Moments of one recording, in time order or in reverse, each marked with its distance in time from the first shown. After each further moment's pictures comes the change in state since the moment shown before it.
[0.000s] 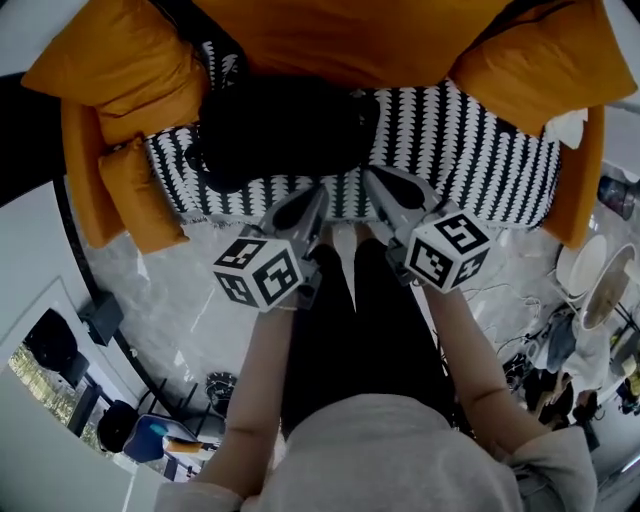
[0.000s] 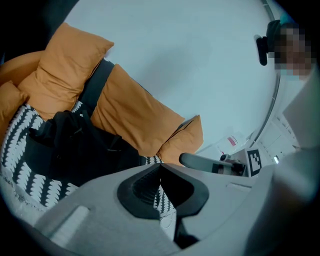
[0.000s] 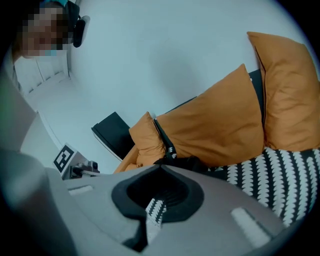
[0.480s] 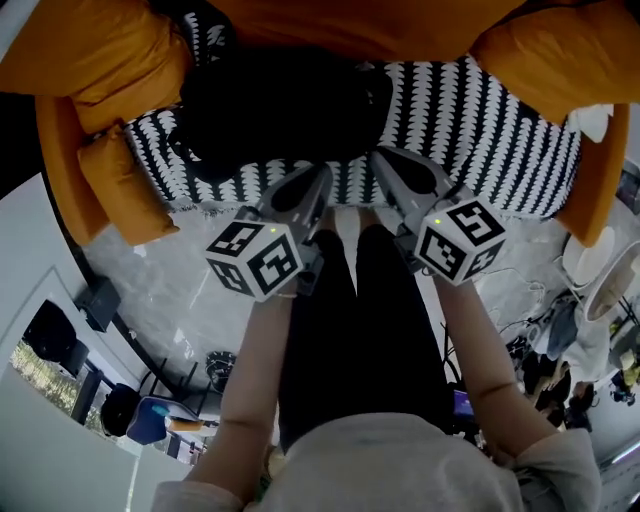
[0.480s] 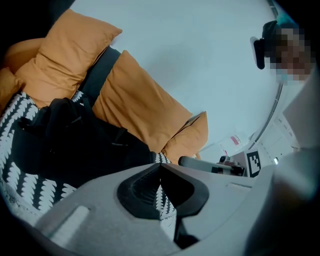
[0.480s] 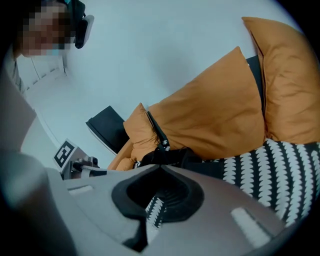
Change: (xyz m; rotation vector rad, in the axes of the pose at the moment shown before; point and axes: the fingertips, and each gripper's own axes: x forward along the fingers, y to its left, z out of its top) left arm 0.041 0.044 -0.016 -0.030 0.026 -0.005; right arm 0.037 -0.044 -0.031 0.009 0.050 -0.017
